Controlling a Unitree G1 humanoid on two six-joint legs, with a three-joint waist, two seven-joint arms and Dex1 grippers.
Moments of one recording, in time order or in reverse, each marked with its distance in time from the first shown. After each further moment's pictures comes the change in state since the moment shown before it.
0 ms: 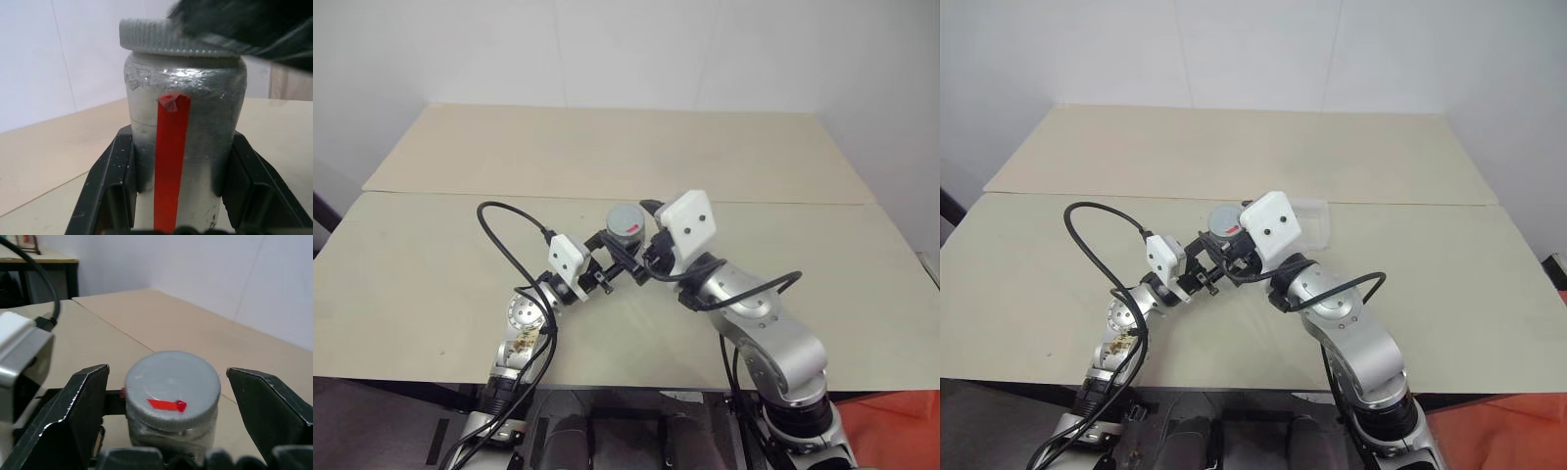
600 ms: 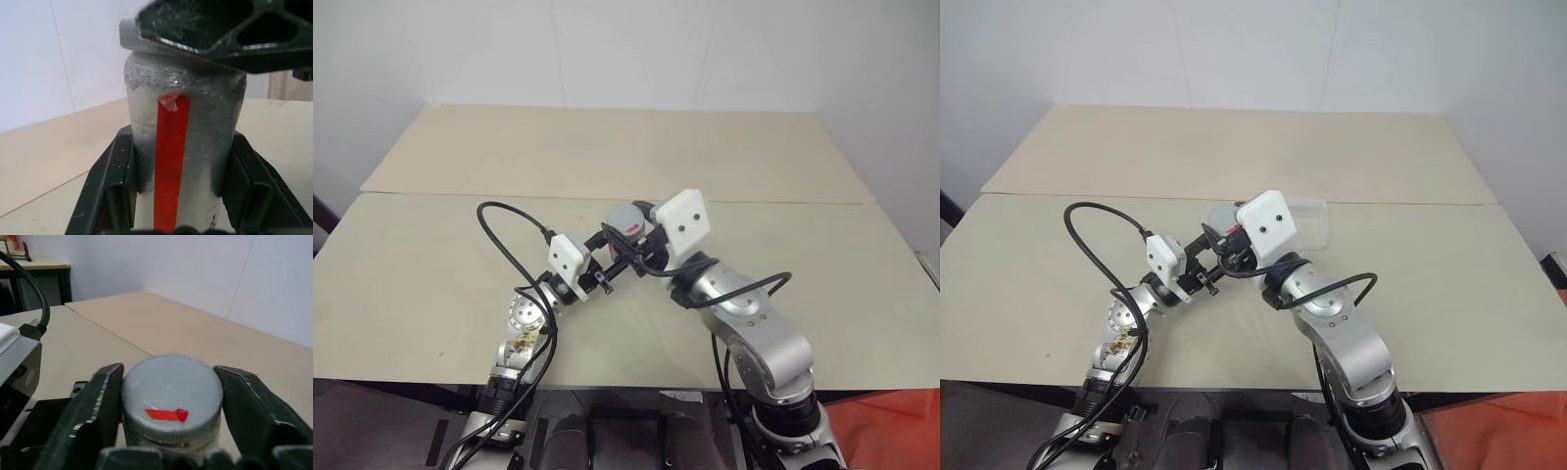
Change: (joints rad) left arm 0.000 -0.001 -0.001 0.000 0.000 0.000 0.002; right arm 0.005 0.045 0.008 0.032 -0.037 -0.029 -0.007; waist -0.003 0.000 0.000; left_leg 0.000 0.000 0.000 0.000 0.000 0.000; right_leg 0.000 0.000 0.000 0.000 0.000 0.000
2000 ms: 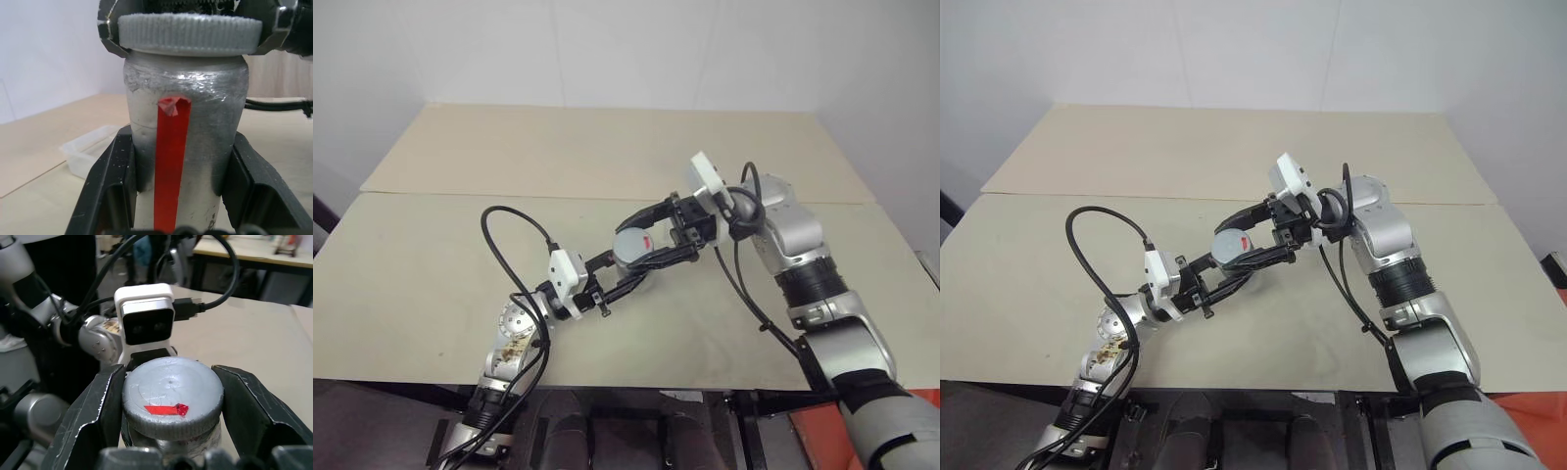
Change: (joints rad) left arm 0.065 0.061 -0.038 -0.096 -0.097 0.050 -0.186; right arm -0.573 -0.329 0.063 1.030 0.362 -0.610 1.344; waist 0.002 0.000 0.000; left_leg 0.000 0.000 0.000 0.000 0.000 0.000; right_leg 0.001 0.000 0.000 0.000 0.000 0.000
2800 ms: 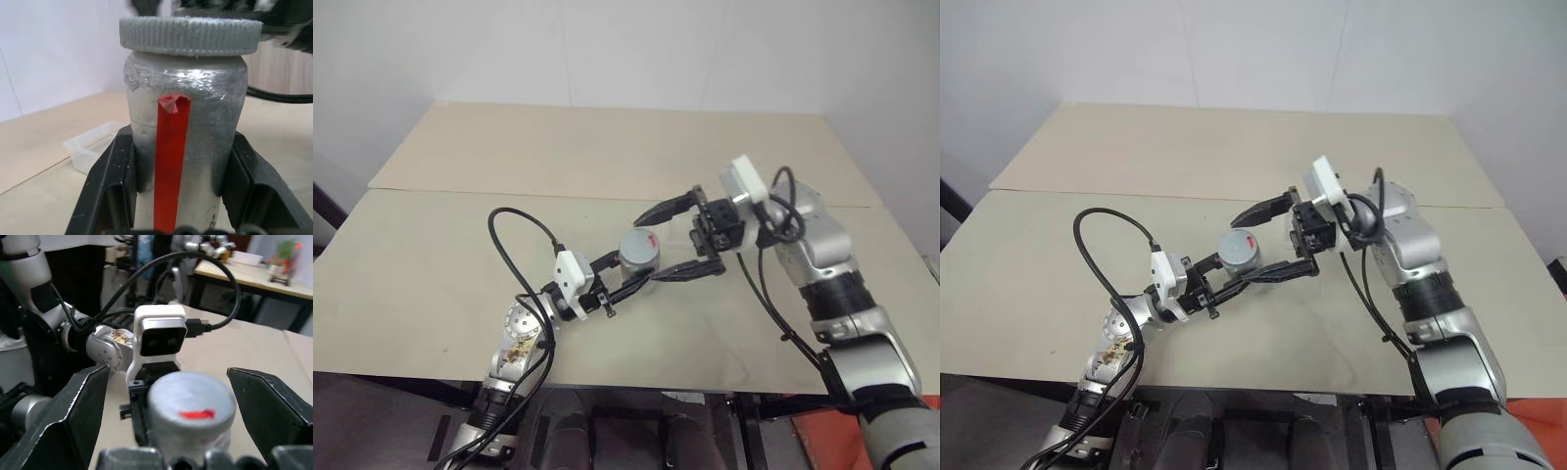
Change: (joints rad) left arm -0.003 -0.015 -0.013 0.019 0.034 -0.006 0.036; right arm 0.217 -0.095 -0.175 -0.293 0.079 0.025 -0.146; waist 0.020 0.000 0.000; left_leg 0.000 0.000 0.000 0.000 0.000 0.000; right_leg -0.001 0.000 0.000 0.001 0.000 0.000
